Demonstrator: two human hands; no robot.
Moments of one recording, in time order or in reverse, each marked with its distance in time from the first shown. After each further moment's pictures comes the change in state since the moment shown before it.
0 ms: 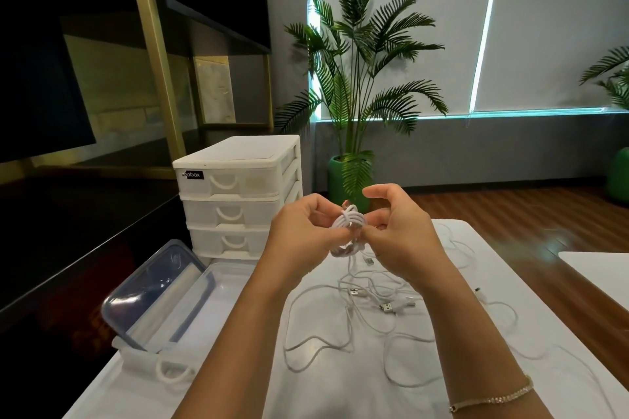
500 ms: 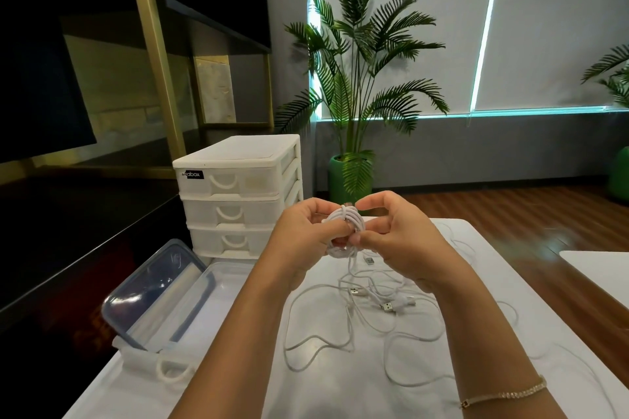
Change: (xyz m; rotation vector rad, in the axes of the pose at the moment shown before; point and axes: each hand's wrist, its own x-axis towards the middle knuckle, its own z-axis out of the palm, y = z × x) left_hand 0.003 -0.001 0.001 -0.148 -0.069 -0.058; right_hand -0.001 0.001 -0.009 0.027 -0.185 0.054
